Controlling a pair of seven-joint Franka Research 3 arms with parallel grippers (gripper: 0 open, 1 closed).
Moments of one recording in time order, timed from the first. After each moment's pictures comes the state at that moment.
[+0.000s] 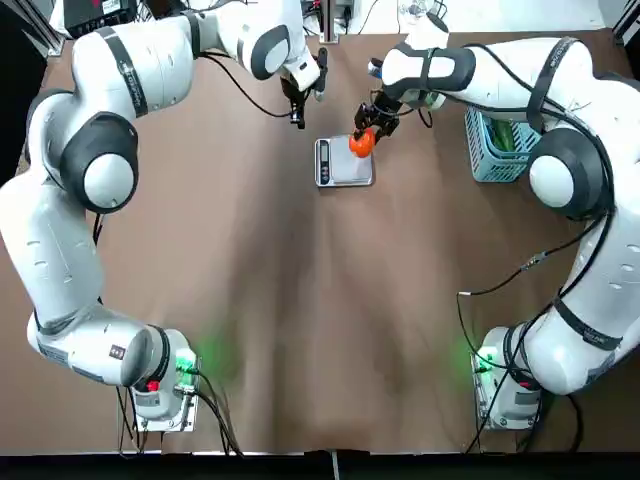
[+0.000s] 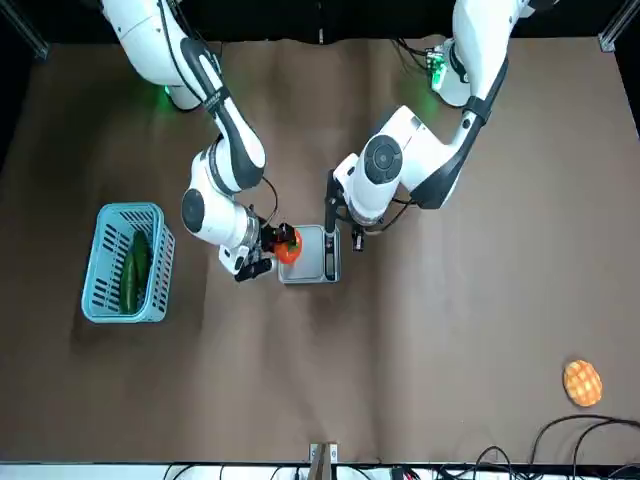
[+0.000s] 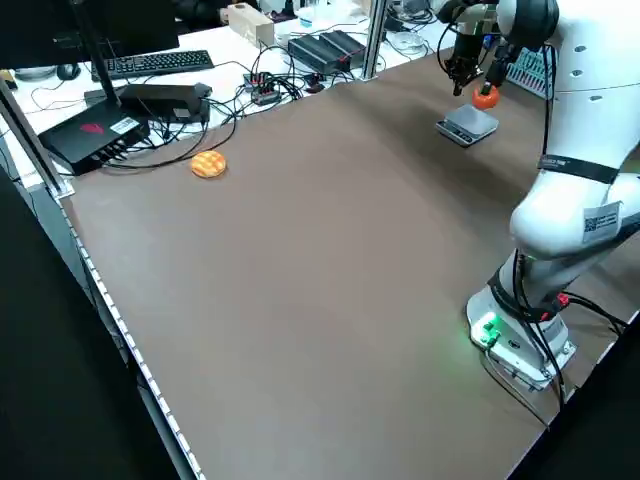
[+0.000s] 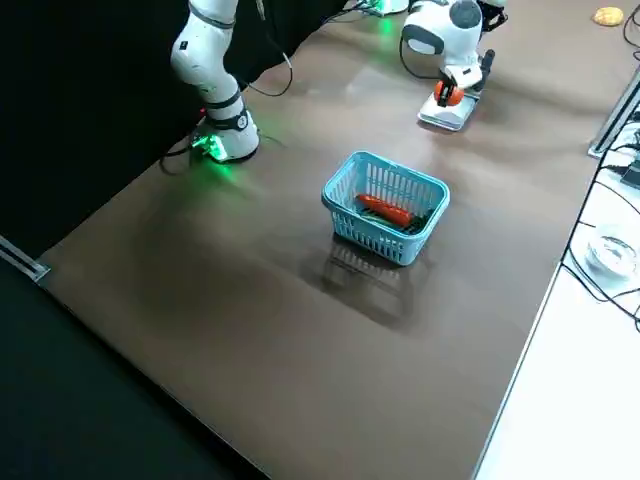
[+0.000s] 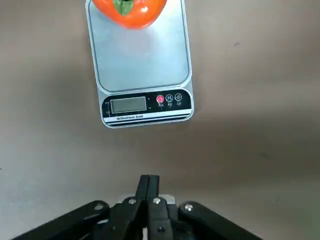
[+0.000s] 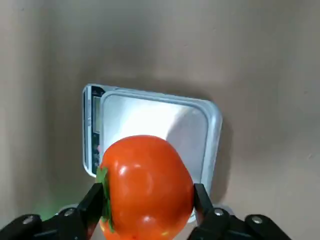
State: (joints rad) left arm -0.29 0.52 -0.45 -1.60 0.12 2.06 0.91; right arm 0.44 0.52 0.09 -1.83 0.61 2.36 -0.06
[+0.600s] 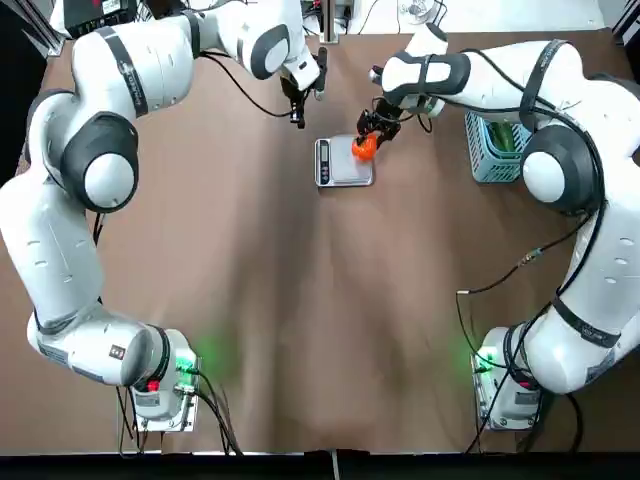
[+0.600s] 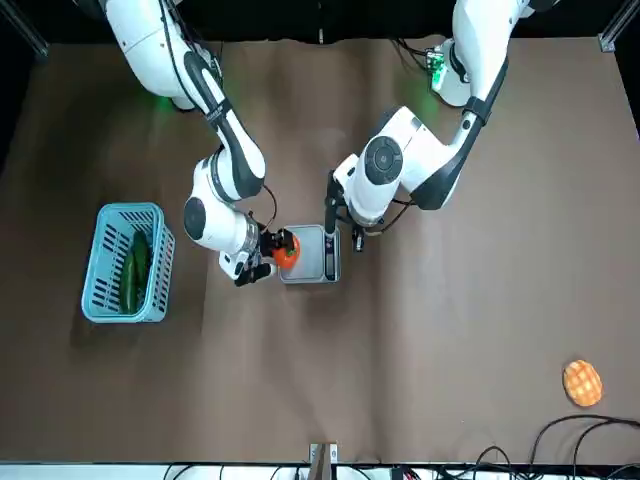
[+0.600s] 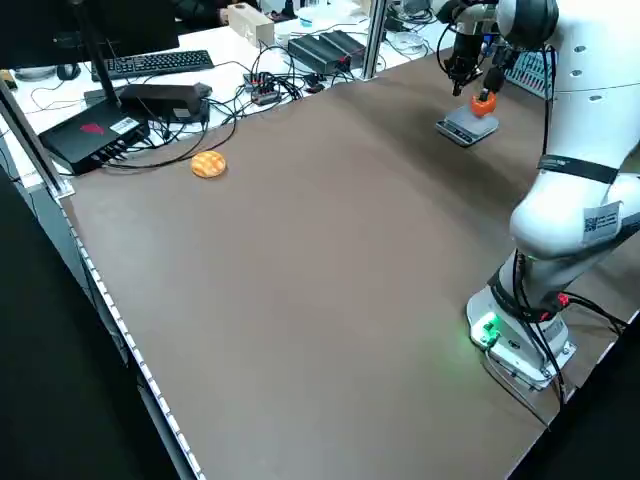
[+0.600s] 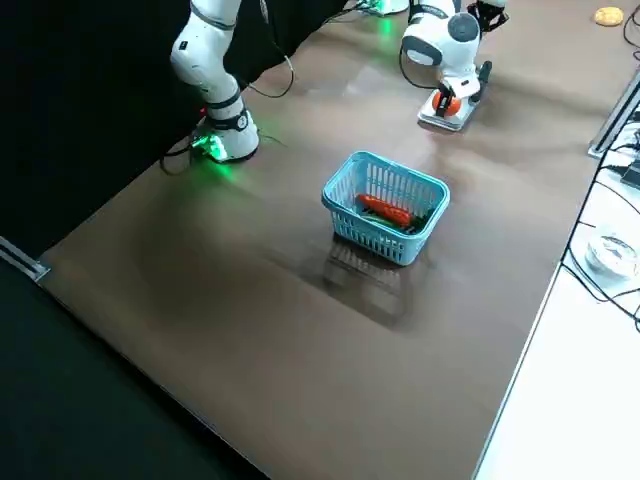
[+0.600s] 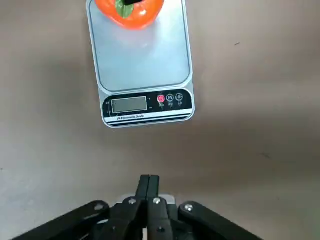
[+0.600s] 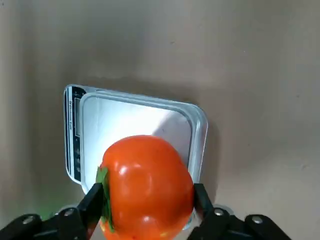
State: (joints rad) left arm -0.29 0.53 -0.45 -1.59 0.12 2.06 0.91; right arm 0.43 0.55 0.09 -1.83 0.61 2.38 -0.10
